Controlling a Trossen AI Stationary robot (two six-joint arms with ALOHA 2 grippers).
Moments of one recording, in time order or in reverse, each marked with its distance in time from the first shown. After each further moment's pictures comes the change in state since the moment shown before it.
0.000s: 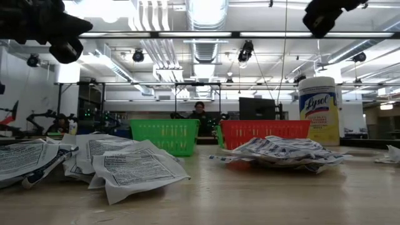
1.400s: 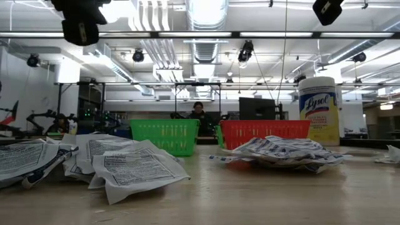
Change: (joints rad) left arm -0.038 0.704 0.623 -0.527 0.159 -0.331; right arm 0.006 -0.162 0.000 0.034 0.121 0.045
